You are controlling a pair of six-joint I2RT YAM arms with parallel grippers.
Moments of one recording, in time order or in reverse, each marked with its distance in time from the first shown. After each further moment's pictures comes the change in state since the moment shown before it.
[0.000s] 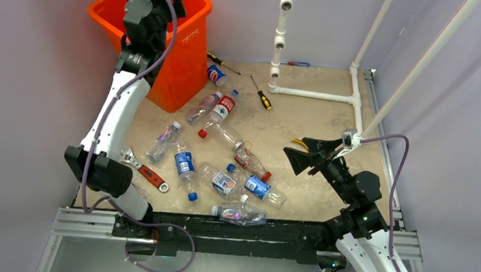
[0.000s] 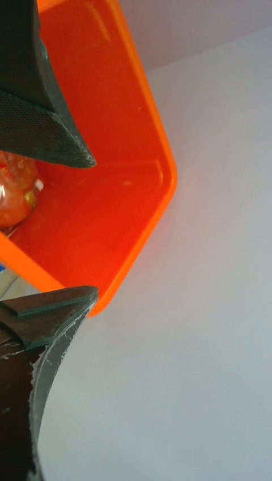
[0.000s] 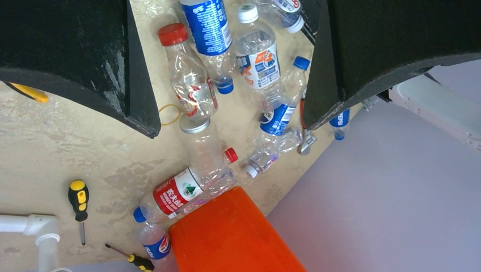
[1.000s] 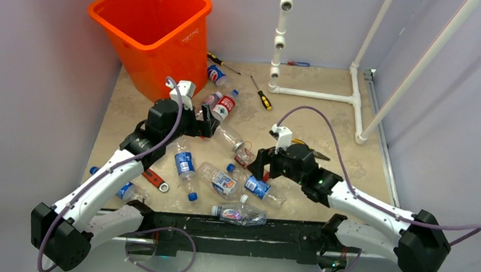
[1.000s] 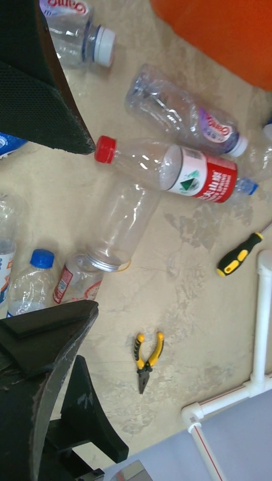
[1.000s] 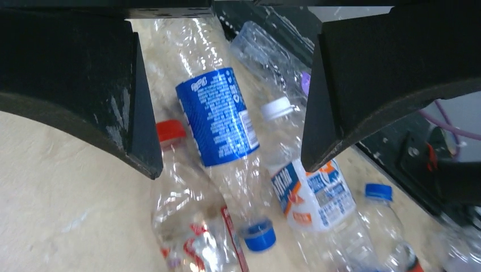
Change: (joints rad) left arm -0.257 -0.631 -0.991 -0.233 0.364 -0.335; right arm 0.337 0.675 0.099 -0.031 0.188 -0.065
